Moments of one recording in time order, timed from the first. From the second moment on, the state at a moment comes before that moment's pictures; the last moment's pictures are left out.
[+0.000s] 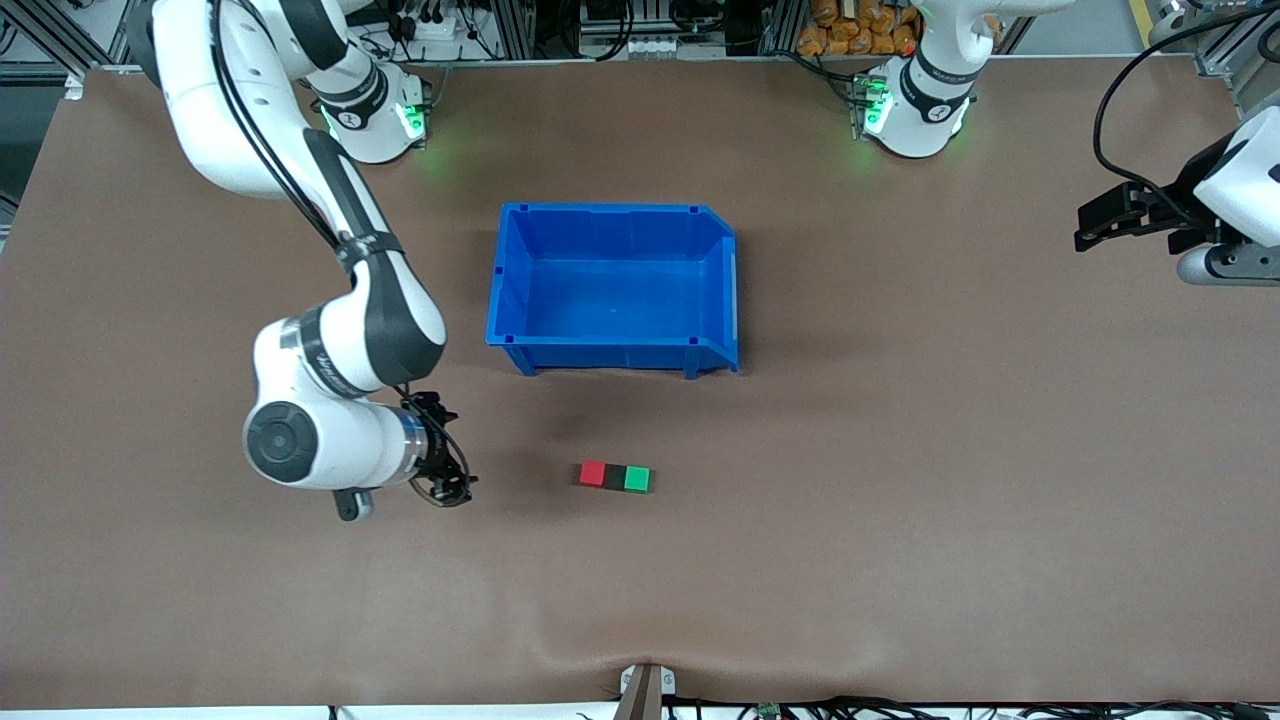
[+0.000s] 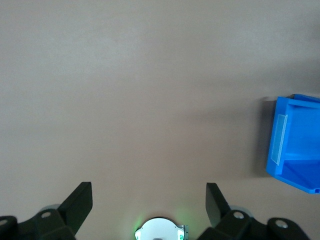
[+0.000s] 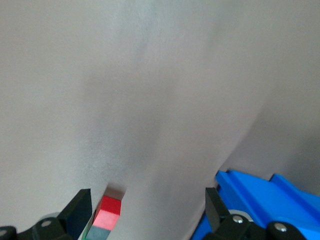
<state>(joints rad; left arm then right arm) -0.06 0.04 -0.04 -1.47 0.04 1.43 -0.03 0.29 0.78 0.02 -1.09 0.20 1.74 1.46</state>
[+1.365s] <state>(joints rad) -0.06 0.04 -0.04 -1.47 0.04 1.43 -0.03 0.16 0.59 0.01 -1.09 0.11 1.54 0.92</state>
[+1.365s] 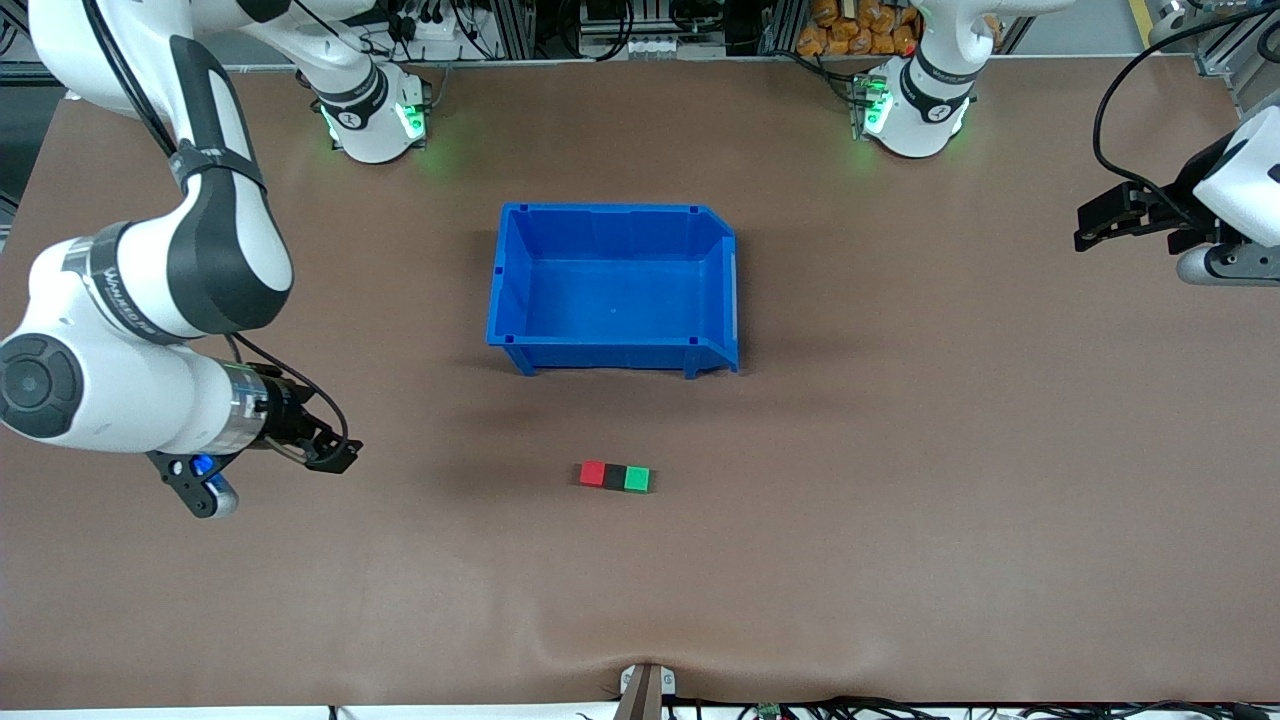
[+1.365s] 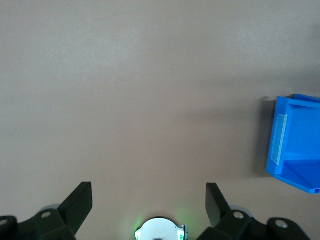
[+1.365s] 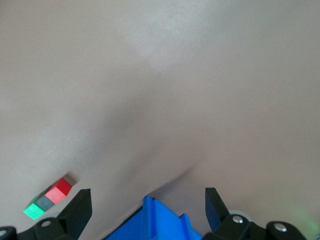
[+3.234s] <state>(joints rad) -0.06 0.04 -0.04 -1.47 0.04 1.43 -0.03 -0.01 0.39 0.01 -1.09 0.04 1.34 0.24</state>
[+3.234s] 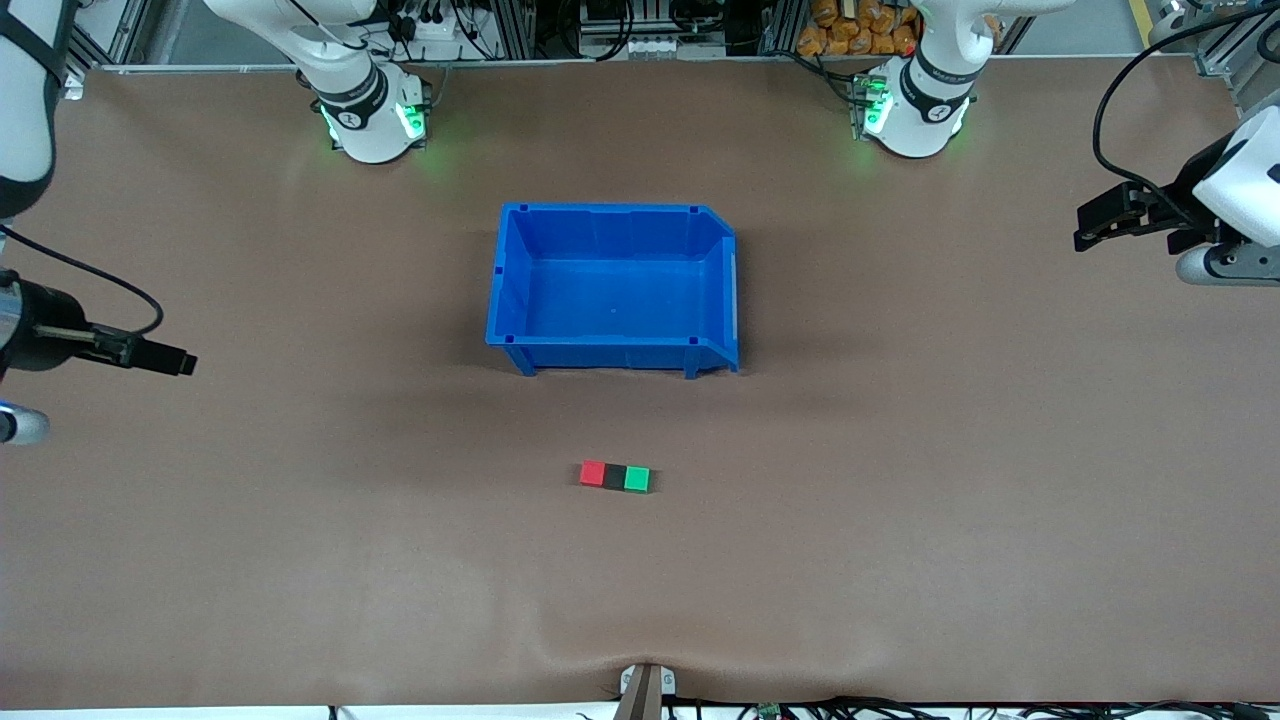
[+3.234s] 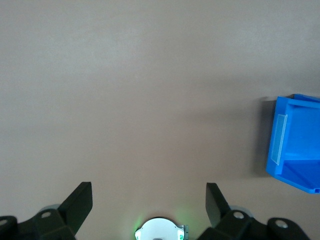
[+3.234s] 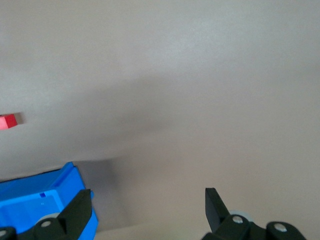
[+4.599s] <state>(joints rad) -0.06 0.04 -0.04 -1.47 0.04 1.43 -0.03 -0.04 0.14 0.01 -1.27 -0.02 1.30 0.08</state>
